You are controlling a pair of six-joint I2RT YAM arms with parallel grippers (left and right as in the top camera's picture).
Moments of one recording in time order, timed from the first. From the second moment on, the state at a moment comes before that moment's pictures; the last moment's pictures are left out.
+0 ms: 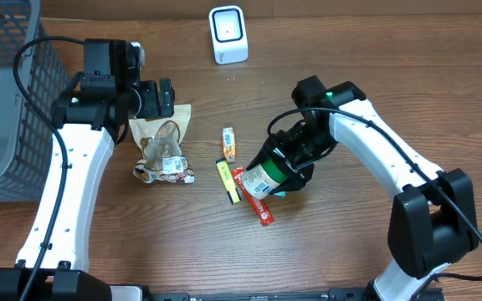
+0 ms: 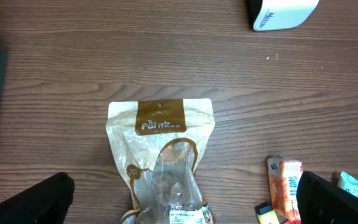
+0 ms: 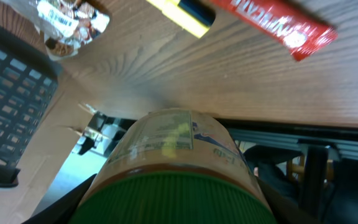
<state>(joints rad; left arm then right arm) -0.06 1.54 1.43 -0.84 0.01 -0.13 0.39 1.85 1.42 -1.27 -0.86 0.87</state>
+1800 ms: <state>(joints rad) -0.06 1.54 1.43 -0.84 0.01 -0.13 0.33 1.86 2.28 -0.95 -0.41 0.51</state>
